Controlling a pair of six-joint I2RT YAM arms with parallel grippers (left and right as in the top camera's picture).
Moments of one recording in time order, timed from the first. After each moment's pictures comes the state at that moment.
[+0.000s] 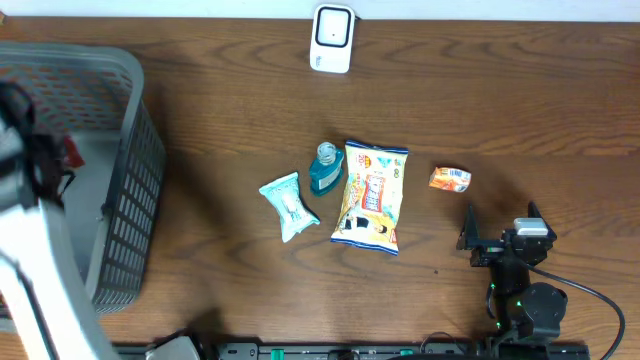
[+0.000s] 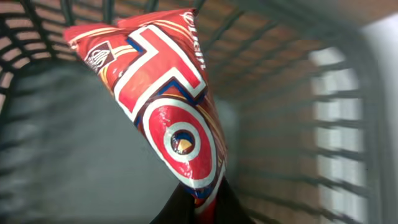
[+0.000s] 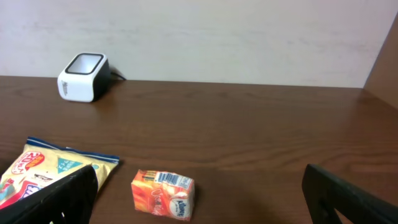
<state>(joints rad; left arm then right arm) 0.48 1.25 1.43 -1.04 -0.34 -1.13 -0.06 0.01 0.01 -0.07 -0.05 -0.02</state>
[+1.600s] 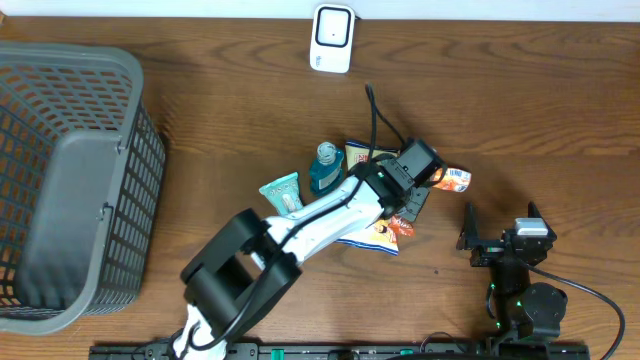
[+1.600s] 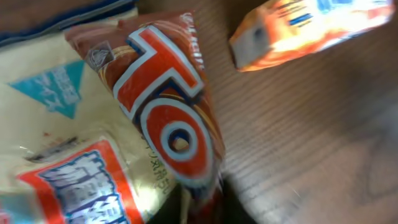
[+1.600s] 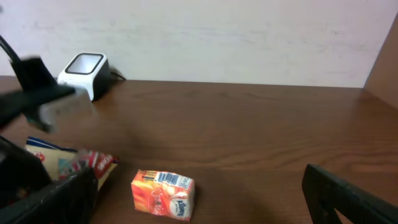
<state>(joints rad) -0.91 2.01 1.43 -0.50 0.00 -0.39 -0.06 0.01 0.01 -0.07 -0.05 -0.02</state>
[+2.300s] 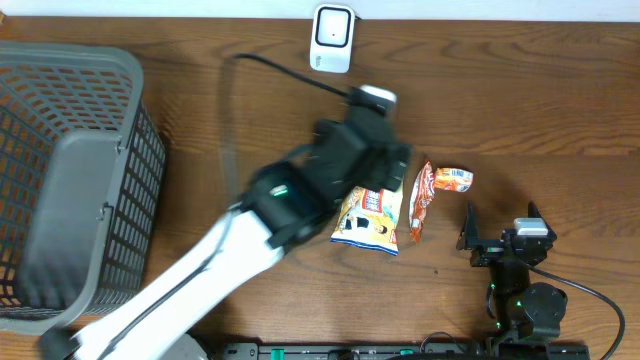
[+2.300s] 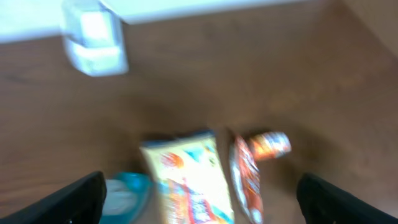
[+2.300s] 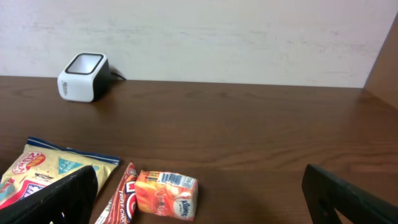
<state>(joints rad) -0.83 1.42 1.43 -0.66 -0.24 -0.40 -0.06 0.01 0.01 -0.07 -0.05 -0.02</state>
